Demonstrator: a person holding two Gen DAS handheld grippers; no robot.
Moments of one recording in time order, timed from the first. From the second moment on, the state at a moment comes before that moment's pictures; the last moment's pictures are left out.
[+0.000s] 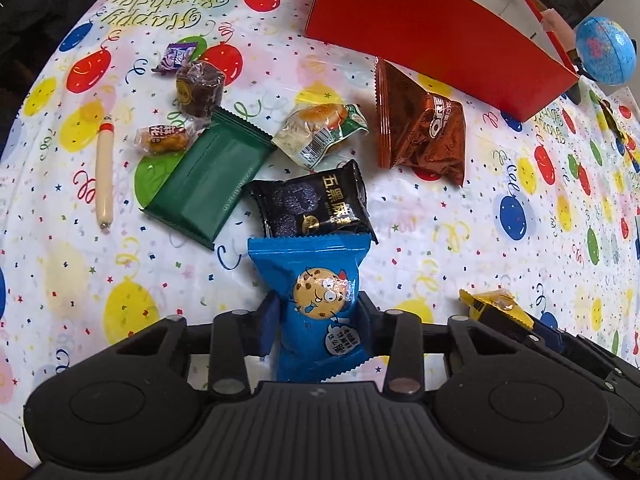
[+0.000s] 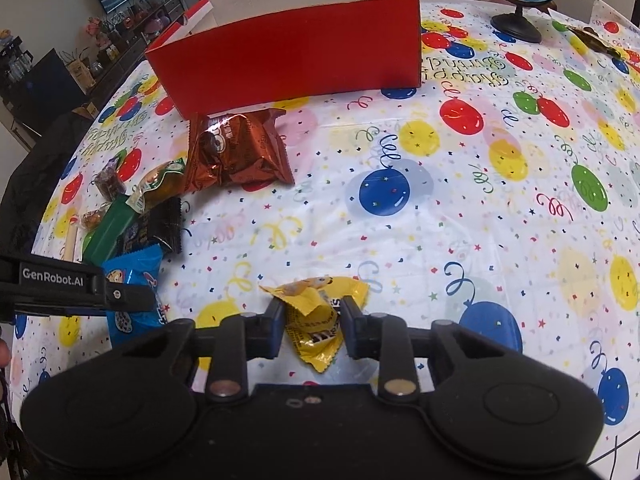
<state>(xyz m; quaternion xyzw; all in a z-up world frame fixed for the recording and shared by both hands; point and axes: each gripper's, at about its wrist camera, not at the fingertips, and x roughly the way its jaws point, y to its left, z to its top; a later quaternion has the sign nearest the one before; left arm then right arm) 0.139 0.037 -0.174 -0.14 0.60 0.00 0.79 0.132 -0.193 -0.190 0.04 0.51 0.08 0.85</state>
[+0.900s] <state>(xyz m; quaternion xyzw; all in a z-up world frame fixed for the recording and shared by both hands) 0.113 0.031 -0.096 -0.11 0.56 -0.05 0.82 0.097 -0.183 -0.111 0.06 0.46 0.10 0.88</state>
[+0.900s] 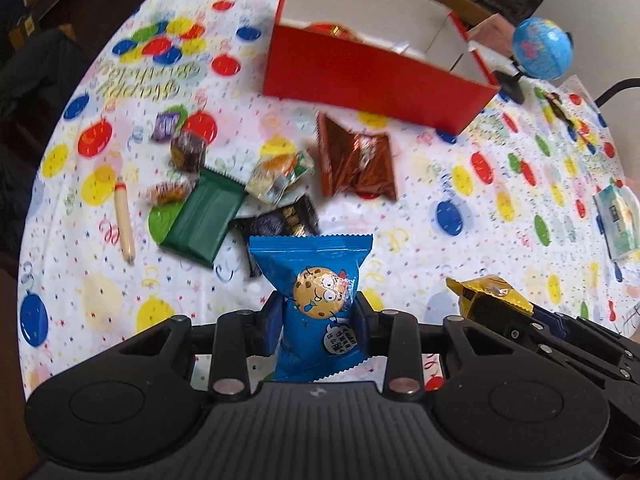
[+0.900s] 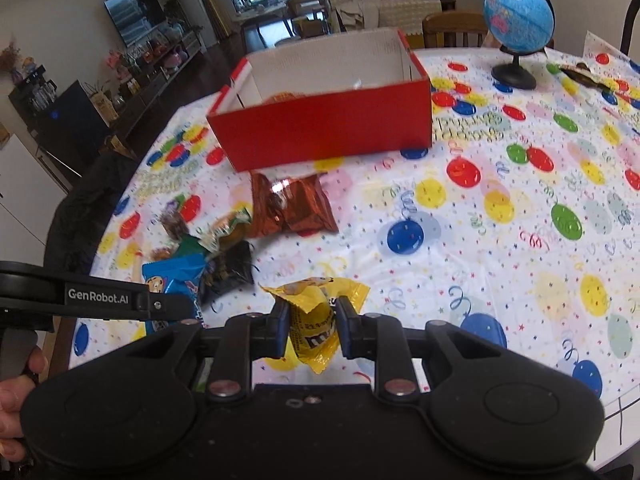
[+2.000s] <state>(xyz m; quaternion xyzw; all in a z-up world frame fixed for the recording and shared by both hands) 0.235 -0.004 0.011 -0.04 0.46 -0.05 0.89 0.209 -0.188 -0.025 0.01 0.37 0.12 0.92</state>
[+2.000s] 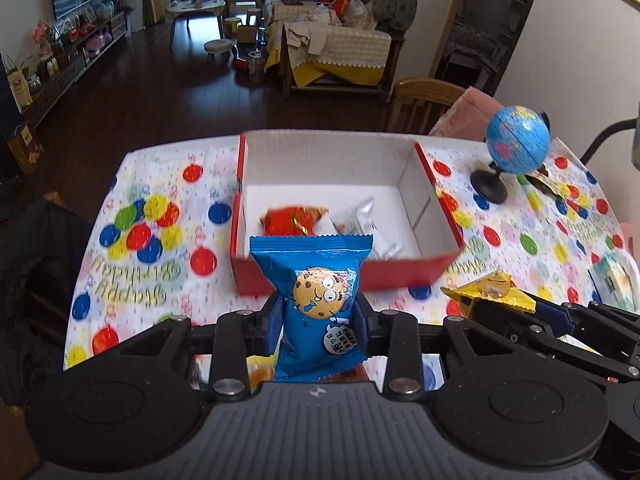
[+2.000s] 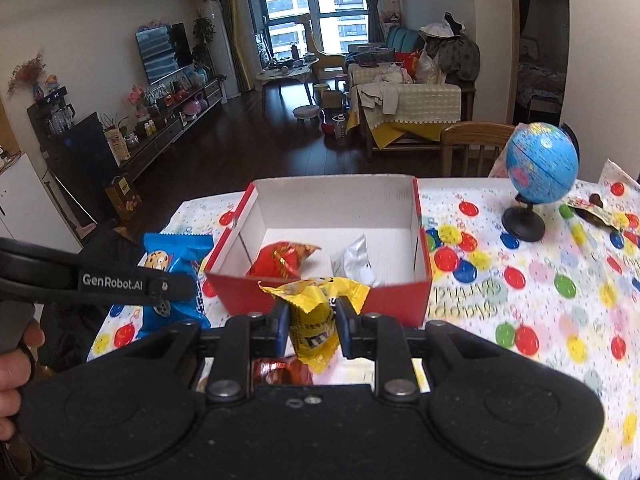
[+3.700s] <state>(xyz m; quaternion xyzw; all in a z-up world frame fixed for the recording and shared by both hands) 0.412 -0.002 -0.114 -0.01 0.53 0.01 0.85 0.388 -0.188 -0.142 0.00 0.47 0.12 0.87</state>
